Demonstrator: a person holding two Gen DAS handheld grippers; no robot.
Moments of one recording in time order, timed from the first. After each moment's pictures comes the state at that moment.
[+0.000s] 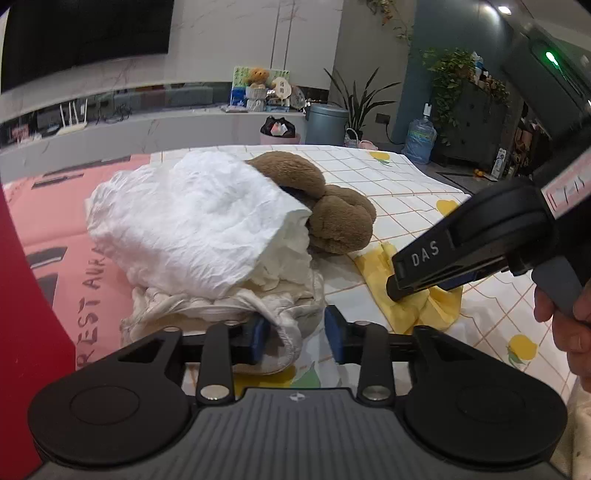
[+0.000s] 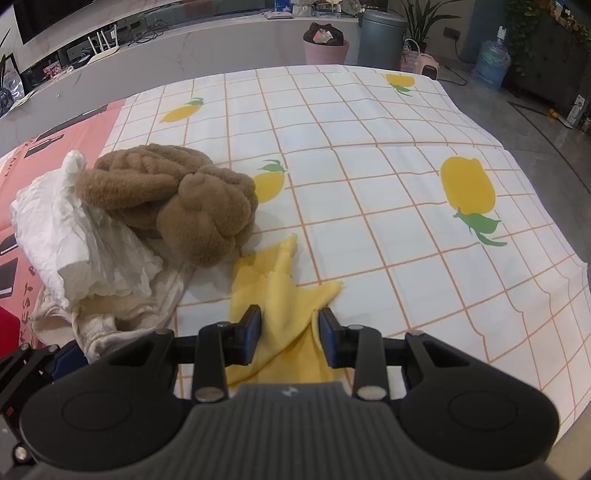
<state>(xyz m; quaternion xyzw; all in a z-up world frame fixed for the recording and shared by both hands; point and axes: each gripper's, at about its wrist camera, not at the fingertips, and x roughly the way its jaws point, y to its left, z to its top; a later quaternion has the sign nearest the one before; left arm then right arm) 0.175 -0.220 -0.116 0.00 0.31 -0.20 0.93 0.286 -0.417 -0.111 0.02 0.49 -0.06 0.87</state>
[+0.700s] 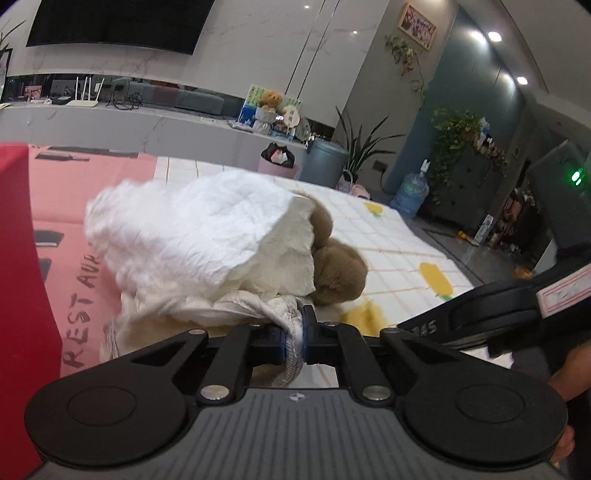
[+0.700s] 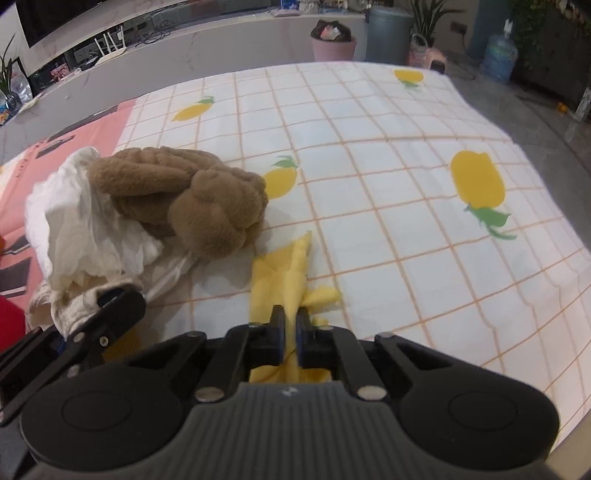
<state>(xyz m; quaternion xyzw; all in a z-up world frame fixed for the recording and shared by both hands) 0.181 -0.188 -0.101 -0.12 0.28 -0.21 0.93 0.278 -0.417 -0.107 0.05 0.50 -0.03 0.87</state>
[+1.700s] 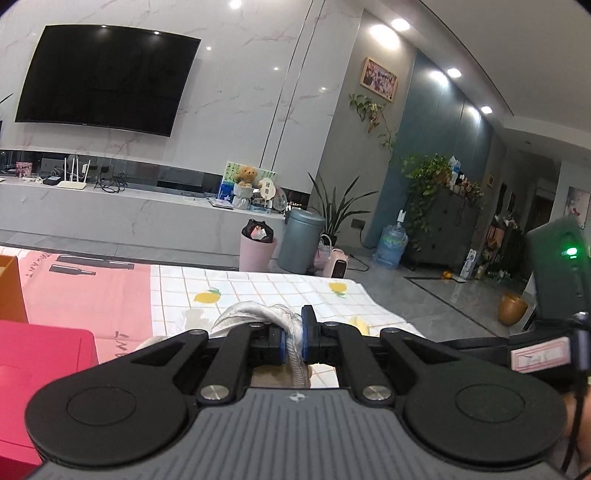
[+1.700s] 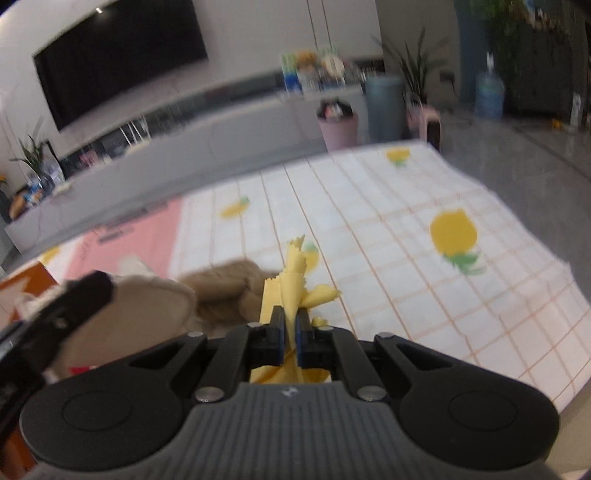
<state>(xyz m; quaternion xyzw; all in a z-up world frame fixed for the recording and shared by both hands) 0.120 -0.179 -0.003 -0.10 0.17 -0.22 0.95 0.196 -0.409 -0.013 0.10 0.34 -0.02 0.94</state>
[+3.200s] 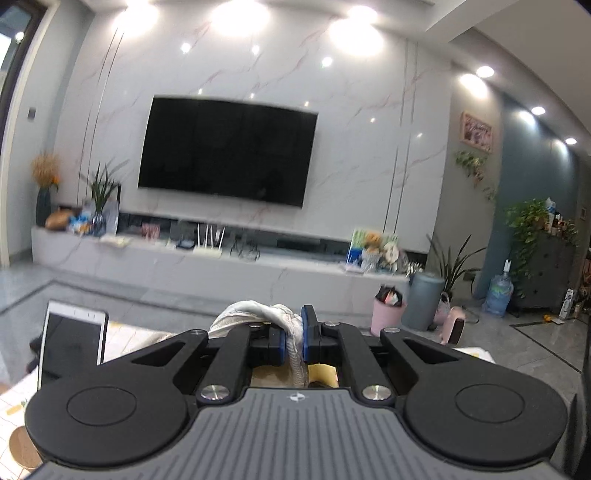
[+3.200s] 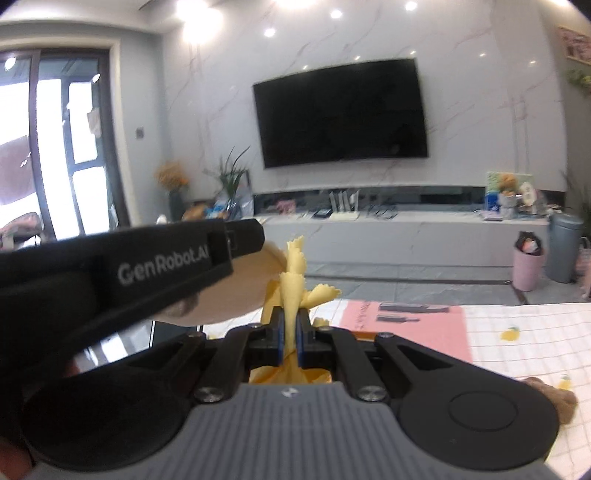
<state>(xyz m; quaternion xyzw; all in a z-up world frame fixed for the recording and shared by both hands) 0.085 0.035 0.127 -0.07 0.13 -0.03 0.99 0.128 -0.086 0.107 0.01 0.21 0.25 0.95</state>
